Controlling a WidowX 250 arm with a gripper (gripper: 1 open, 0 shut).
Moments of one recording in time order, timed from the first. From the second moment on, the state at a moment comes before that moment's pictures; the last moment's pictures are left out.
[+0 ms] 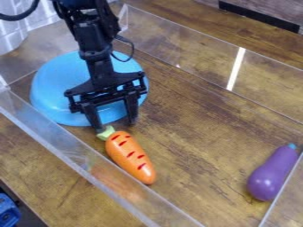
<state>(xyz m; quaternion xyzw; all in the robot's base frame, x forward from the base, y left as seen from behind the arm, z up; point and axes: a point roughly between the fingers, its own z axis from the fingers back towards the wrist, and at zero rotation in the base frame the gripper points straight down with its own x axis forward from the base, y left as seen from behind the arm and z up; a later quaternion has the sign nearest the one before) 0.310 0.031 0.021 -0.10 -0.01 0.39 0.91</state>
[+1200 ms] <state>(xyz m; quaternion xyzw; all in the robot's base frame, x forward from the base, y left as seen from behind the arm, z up) 0.309 0.040 0.021 -0.09 -0.04 0.45 0.89</state>
